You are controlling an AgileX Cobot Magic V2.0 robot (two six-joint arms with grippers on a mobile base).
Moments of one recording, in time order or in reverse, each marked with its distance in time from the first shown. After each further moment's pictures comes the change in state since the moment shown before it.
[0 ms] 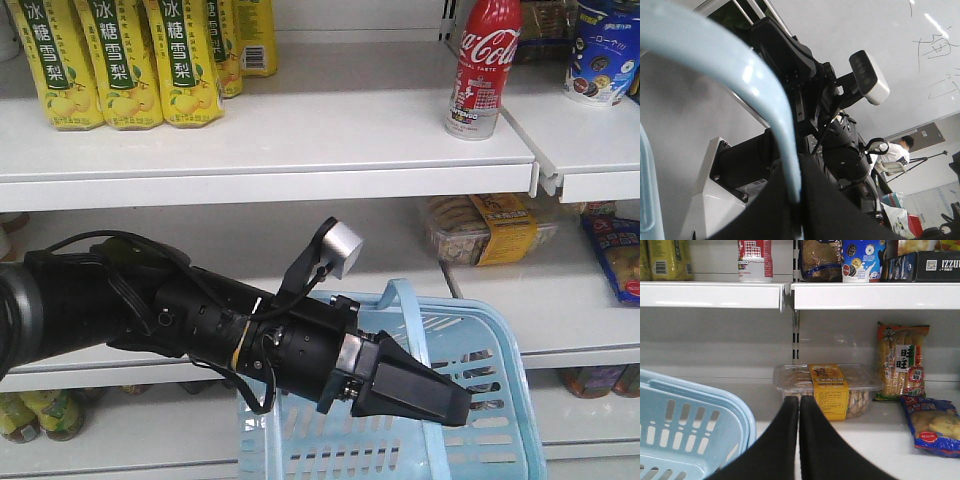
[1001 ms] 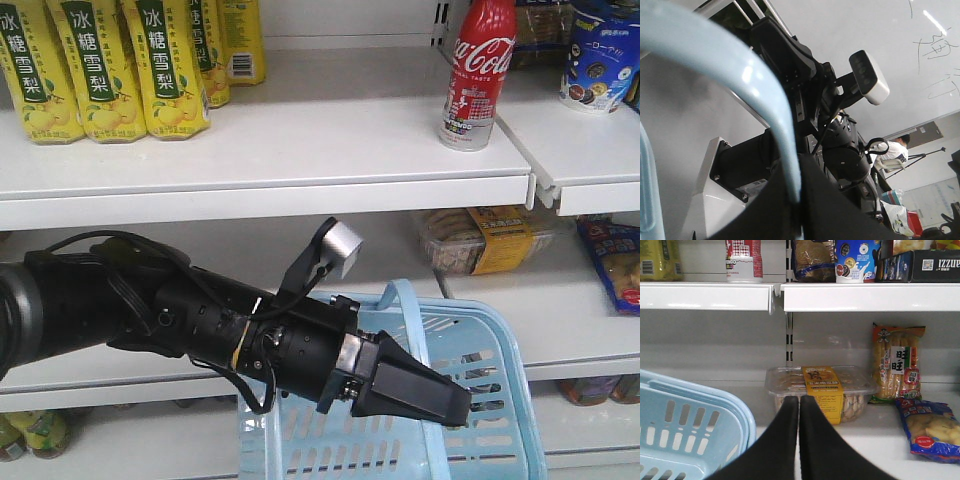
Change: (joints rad) left arm 0.000 0.000 0.000 0.000 0.000 0.000; right arm 0.000 0.000 0.000 0.000 0.000 0.000
